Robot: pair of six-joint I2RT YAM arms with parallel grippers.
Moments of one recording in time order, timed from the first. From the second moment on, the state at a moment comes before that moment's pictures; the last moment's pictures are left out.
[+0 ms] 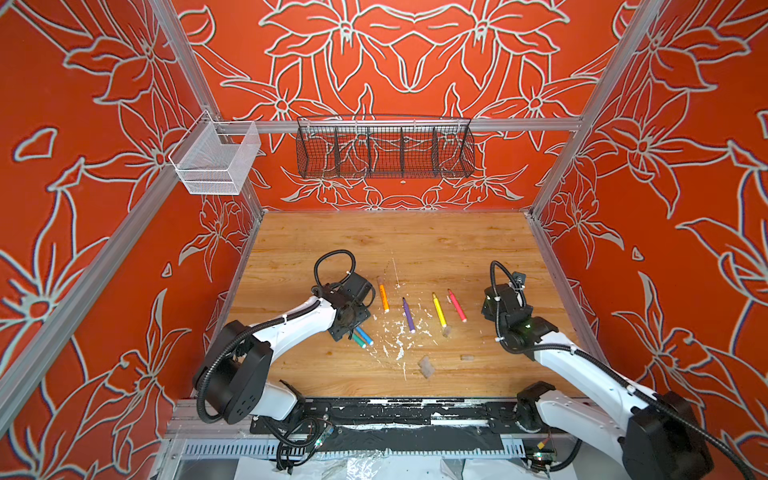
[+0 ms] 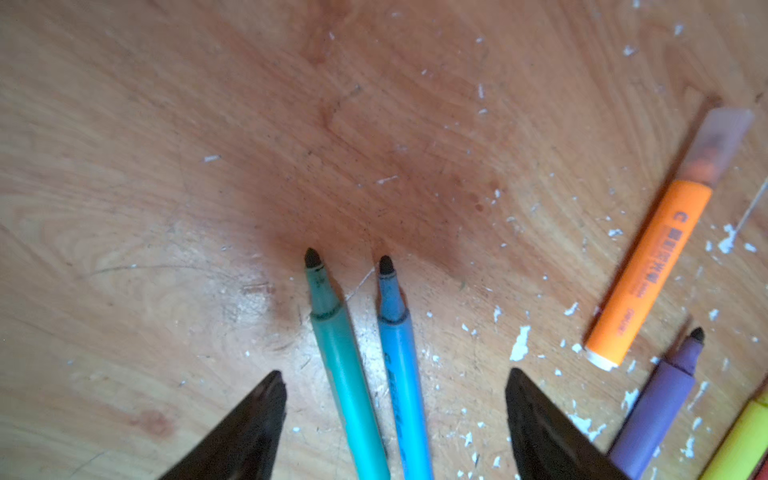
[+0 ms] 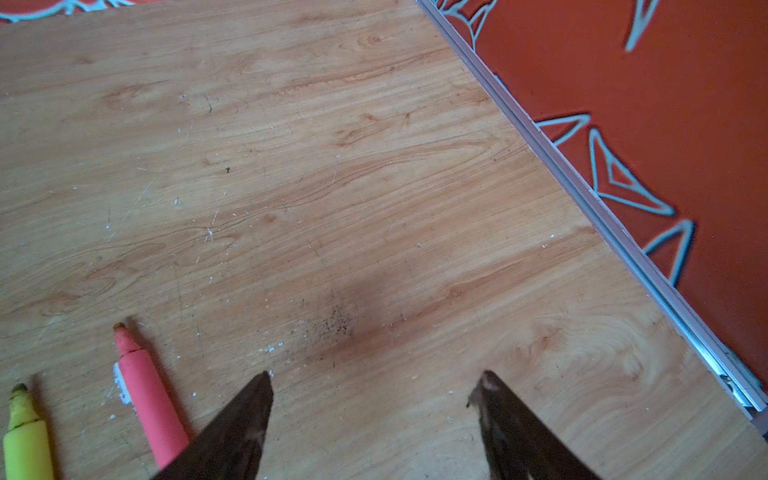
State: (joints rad) left arm -0.54 1.42 0.83 -0.68 -0.16 -1.23; right arm 0.40 1.01 0.51 -0.36 0.66 0.58
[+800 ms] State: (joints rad) left arm -0.55 1.56 0.89 -0.65 -0.08 -1.19; right arm 0.40 1.01 0.51 -0.36 0.66 0.58
